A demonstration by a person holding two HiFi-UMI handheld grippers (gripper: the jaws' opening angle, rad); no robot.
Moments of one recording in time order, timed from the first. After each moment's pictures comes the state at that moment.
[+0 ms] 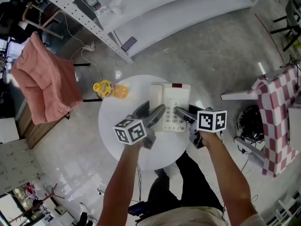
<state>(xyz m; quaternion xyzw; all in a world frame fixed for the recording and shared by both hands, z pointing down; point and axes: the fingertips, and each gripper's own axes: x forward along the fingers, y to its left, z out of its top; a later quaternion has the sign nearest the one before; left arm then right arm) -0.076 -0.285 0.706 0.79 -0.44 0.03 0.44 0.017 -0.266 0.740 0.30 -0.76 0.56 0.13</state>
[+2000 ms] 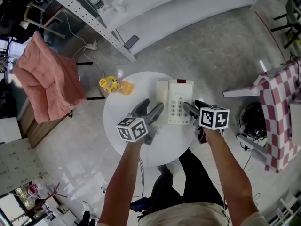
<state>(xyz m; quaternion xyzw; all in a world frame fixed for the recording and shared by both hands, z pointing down) -0.105 -0.272 0.722 0.79 -0.46 0.06 0.40 0.042 -0.267 0.760 0.38 -0.75 0.51 0.19</state>
